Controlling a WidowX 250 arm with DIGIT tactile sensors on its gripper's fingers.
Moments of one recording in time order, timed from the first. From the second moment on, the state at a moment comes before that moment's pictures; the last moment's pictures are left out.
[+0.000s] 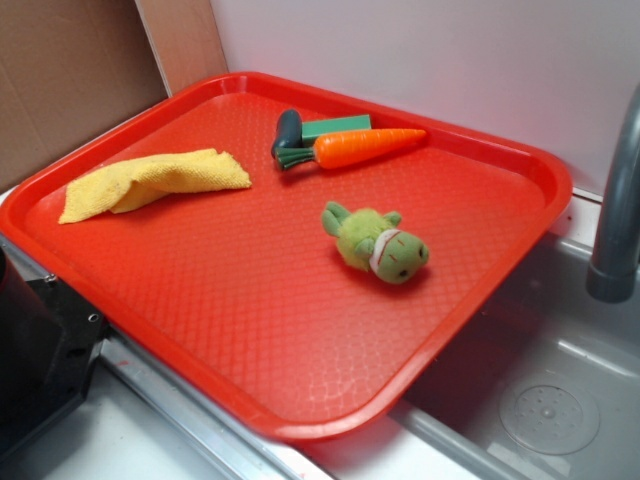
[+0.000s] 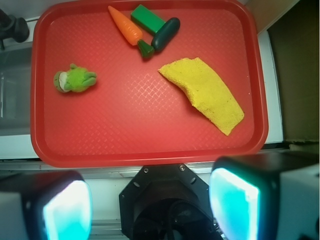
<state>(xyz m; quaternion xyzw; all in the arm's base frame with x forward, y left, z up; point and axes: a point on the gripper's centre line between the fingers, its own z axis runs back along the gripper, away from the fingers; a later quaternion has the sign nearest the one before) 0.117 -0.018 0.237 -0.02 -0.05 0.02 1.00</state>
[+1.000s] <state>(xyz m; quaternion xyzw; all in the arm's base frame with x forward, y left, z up) 0.173 -0.003 0.199 -0.05 -0.07 -0.05 1.00</state>
